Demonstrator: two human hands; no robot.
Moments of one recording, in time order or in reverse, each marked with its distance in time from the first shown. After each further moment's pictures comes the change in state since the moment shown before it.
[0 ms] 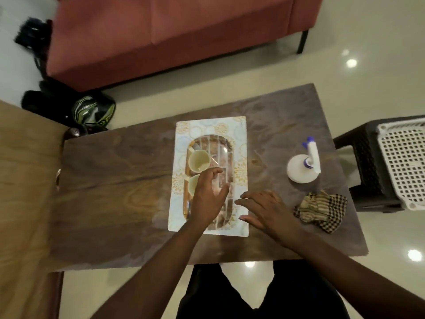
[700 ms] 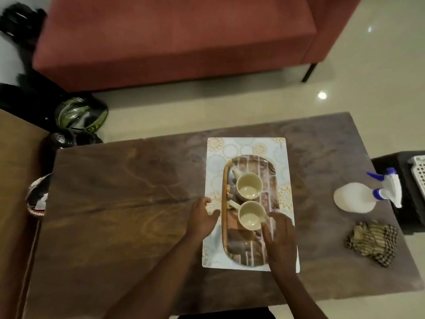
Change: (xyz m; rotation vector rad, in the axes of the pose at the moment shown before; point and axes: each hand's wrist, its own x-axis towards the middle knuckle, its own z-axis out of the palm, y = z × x) left_hand 0.076 -0.207 -0.111 0.020 -0.181 -0.368; right_hand 0.109 -0.110 0.154 0.046 0.340 0.738
